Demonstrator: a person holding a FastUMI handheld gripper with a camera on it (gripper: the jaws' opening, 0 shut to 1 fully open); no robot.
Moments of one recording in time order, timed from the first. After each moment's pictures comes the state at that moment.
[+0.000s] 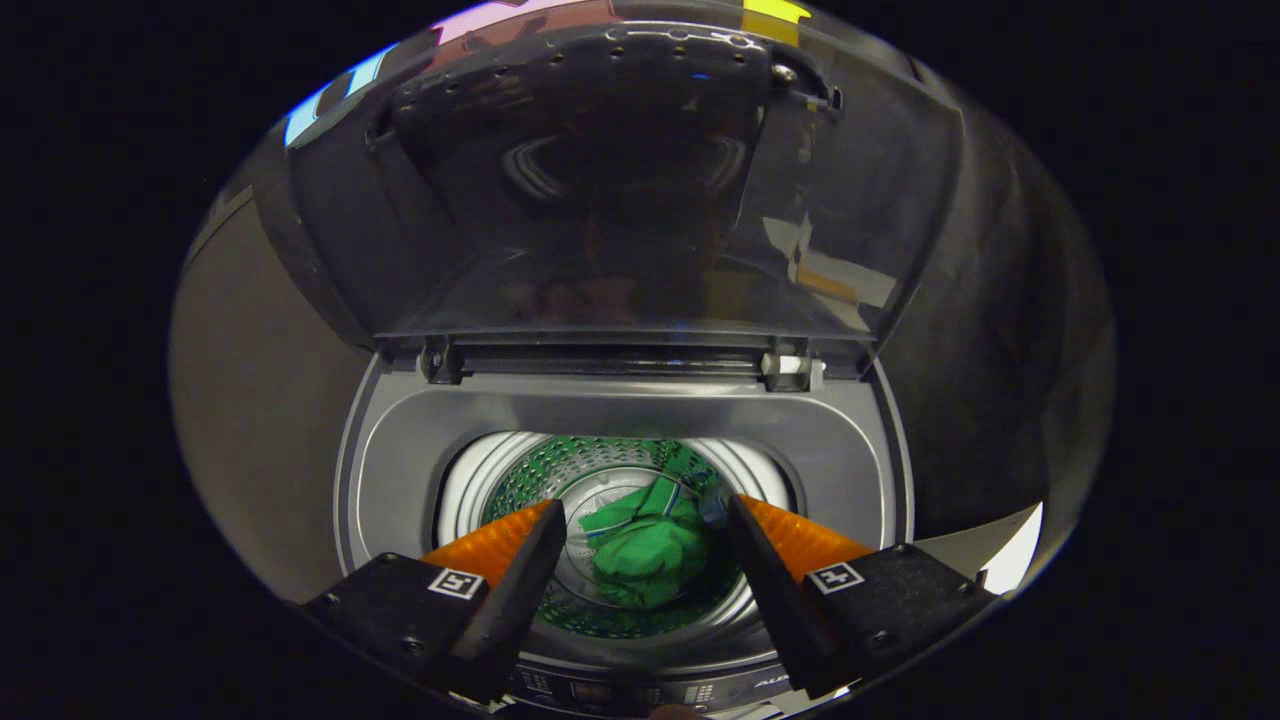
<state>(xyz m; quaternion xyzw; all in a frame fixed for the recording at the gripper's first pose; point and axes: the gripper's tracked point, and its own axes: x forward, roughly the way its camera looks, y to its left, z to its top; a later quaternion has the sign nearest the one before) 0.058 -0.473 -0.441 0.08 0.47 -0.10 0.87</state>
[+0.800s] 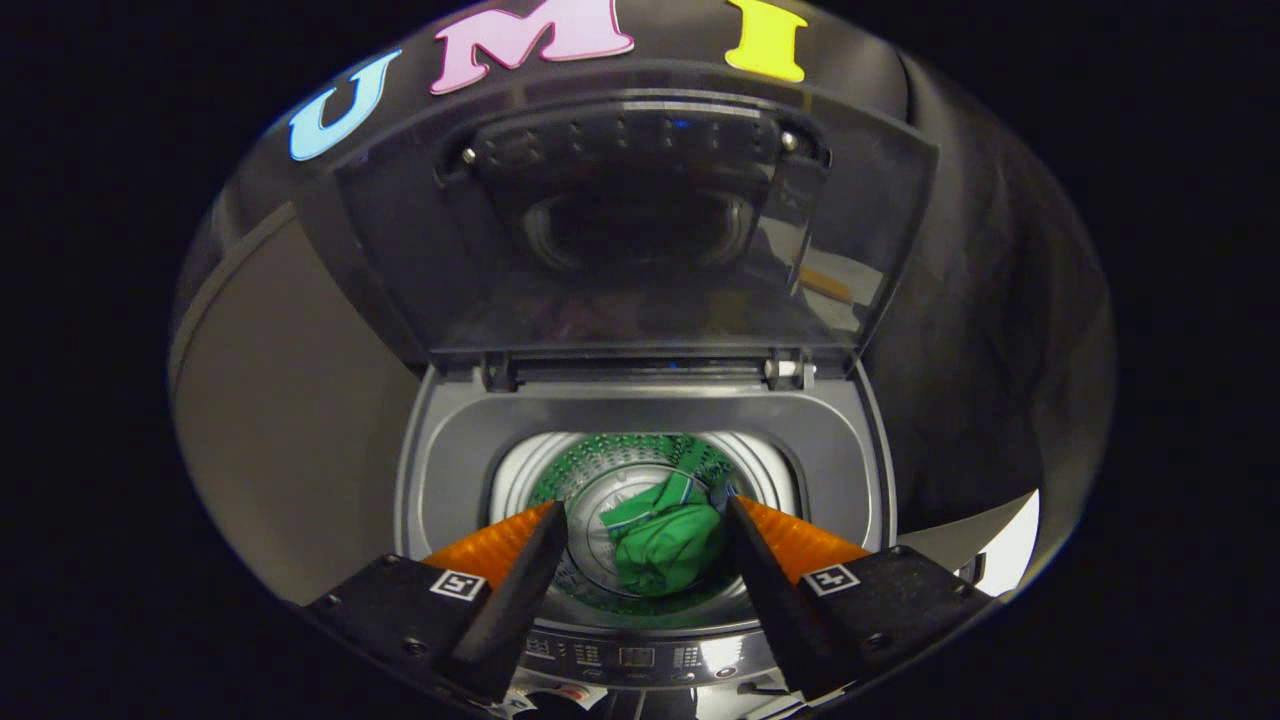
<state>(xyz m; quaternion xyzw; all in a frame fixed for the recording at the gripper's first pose) 0.045 -0.446 -0.384 0.08 0.46 -0.10 0.88</state>
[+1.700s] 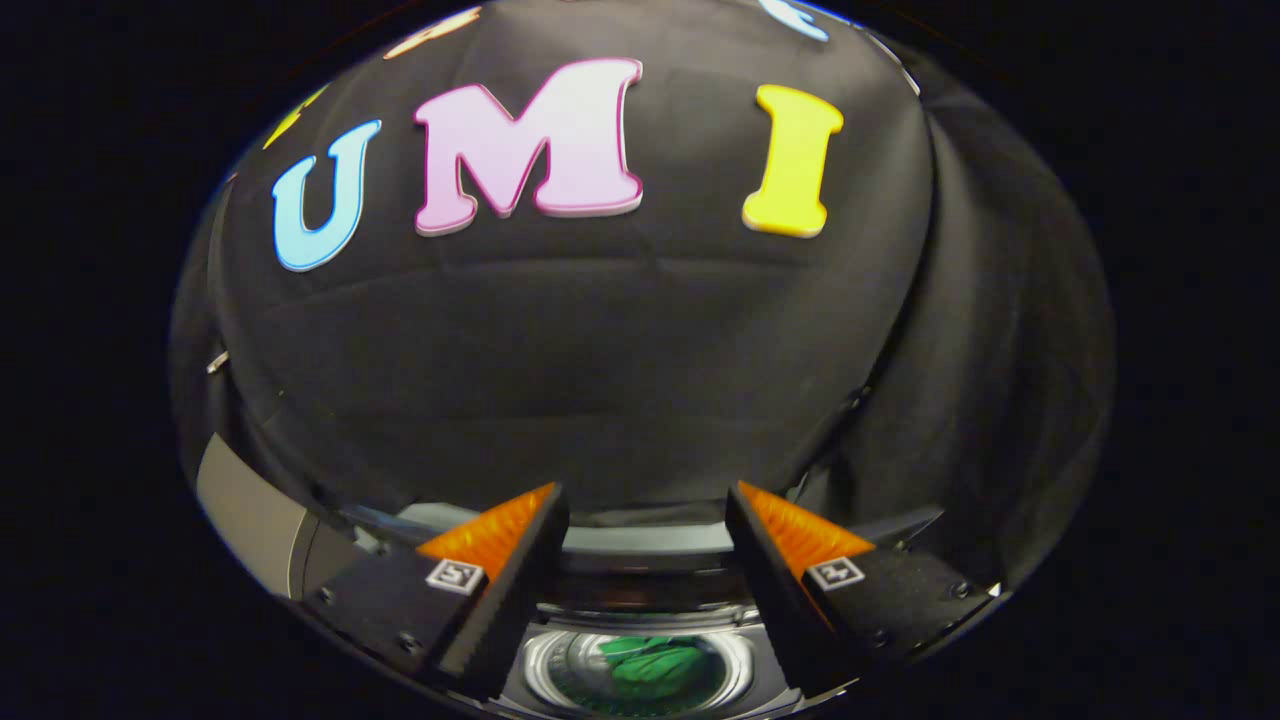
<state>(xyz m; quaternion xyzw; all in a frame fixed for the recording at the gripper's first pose) 0.242 -0.489 -0.224 0.08 0.28 -0.10 0.95</state>
